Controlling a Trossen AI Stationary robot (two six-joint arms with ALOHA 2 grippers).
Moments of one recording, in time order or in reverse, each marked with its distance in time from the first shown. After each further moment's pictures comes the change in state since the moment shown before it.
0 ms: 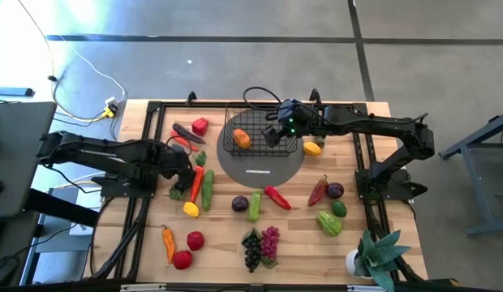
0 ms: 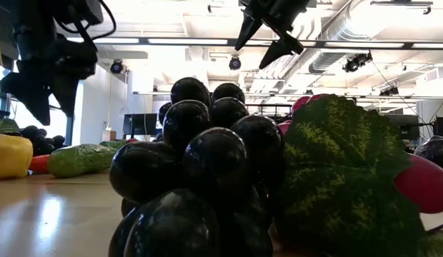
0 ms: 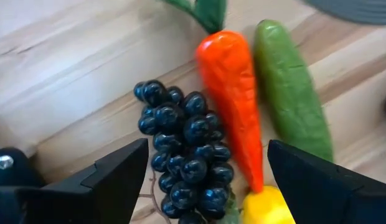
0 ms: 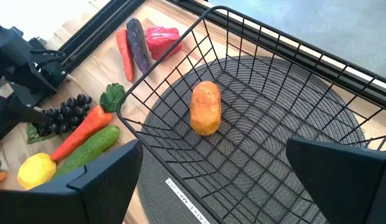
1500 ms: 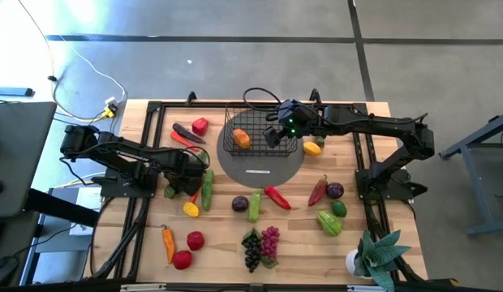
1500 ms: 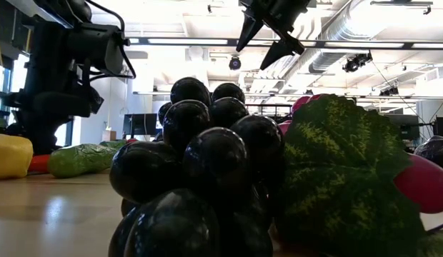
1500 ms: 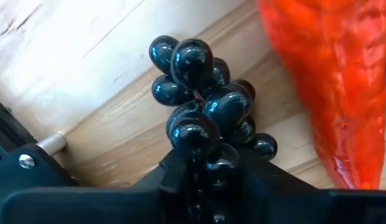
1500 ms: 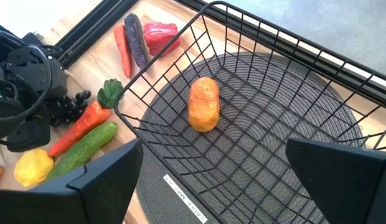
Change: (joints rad) left arm 0.000 0.390 0.002 0.011 0.031 0.123; right arm 0.000 0.000 0.000 -0.011 -0.005 -0.007
